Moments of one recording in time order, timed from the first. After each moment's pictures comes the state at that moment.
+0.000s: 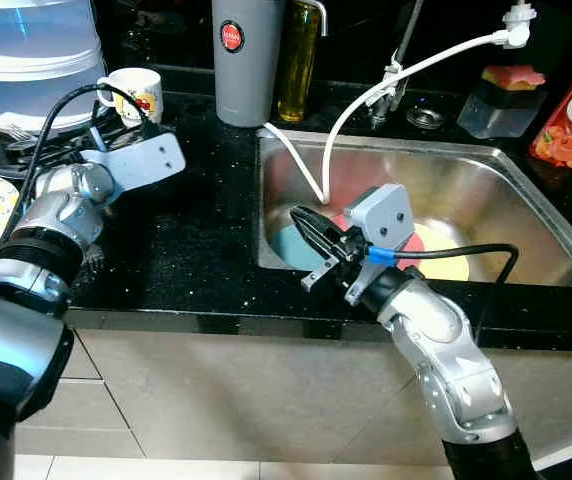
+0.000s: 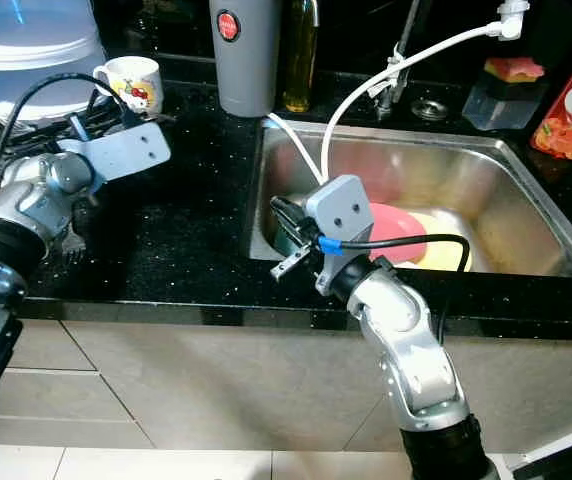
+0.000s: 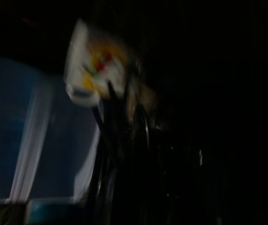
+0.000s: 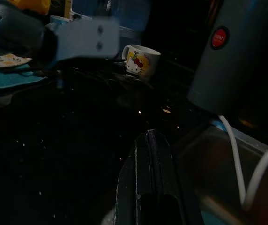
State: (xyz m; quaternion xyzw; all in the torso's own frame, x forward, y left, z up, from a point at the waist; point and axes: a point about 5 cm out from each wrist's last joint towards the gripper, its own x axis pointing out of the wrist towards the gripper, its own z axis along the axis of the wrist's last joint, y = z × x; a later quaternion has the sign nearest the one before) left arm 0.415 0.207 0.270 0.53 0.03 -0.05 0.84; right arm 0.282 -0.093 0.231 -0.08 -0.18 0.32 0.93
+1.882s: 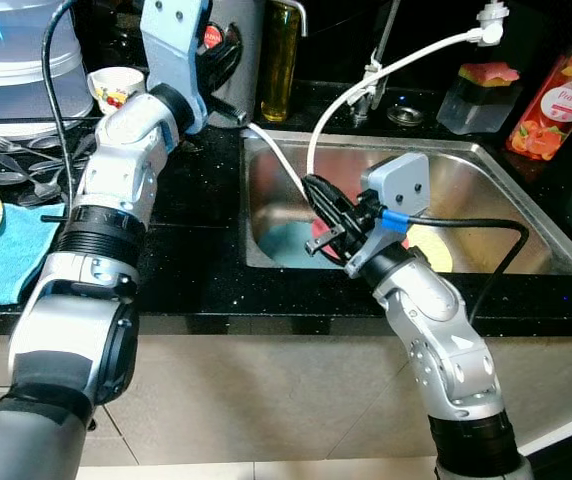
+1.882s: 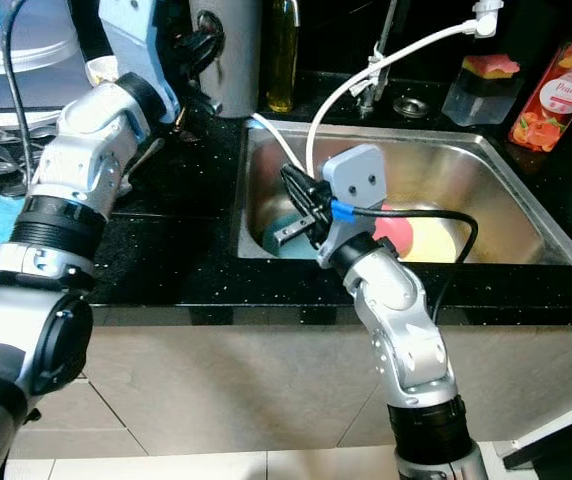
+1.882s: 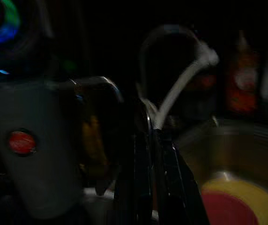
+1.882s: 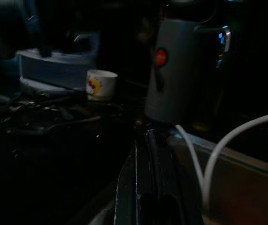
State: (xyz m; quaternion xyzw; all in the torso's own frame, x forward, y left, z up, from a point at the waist) left arm 0.394 0.120 0.346 0.09 -0.20 -0.31 0.93; right arm 0.298 -0.102 0.251 -0.02 -0.21 0.25 0.94
